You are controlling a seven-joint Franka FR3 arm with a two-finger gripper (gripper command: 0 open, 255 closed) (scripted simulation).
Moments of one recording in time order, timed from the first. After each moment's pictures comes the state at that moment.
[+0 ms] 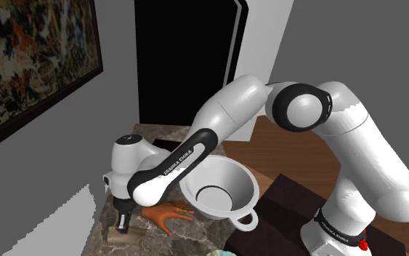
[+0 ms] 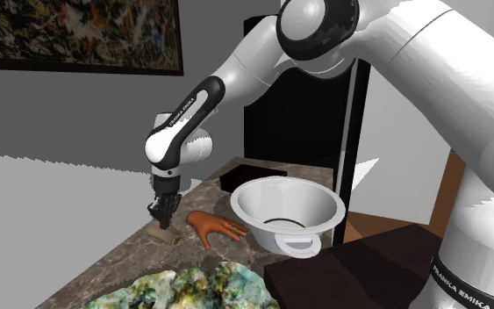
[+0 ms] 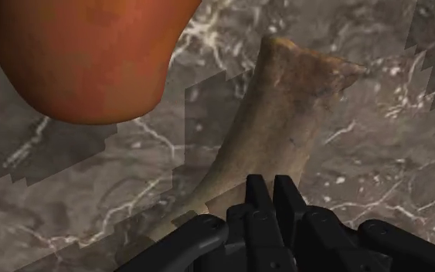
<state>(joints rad) 0.44 0.87 0.30 -1.60 -0.11 2.47 -0.17</state>
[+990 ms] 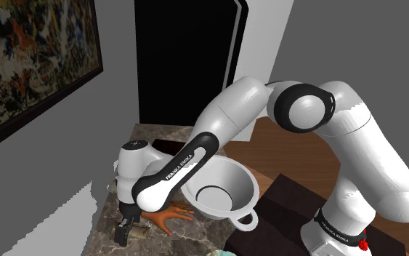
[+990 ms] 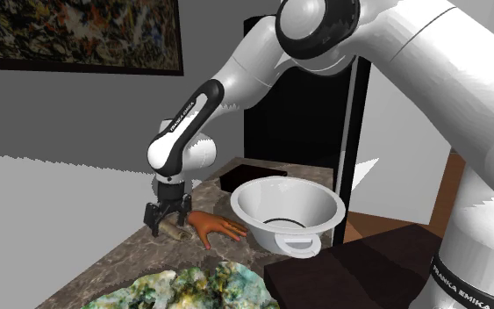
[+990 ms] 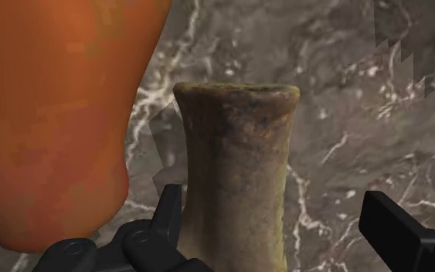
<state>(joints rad) 0.47 0.85 0.25 -1.66 -0.02 2.52 0.06</state>
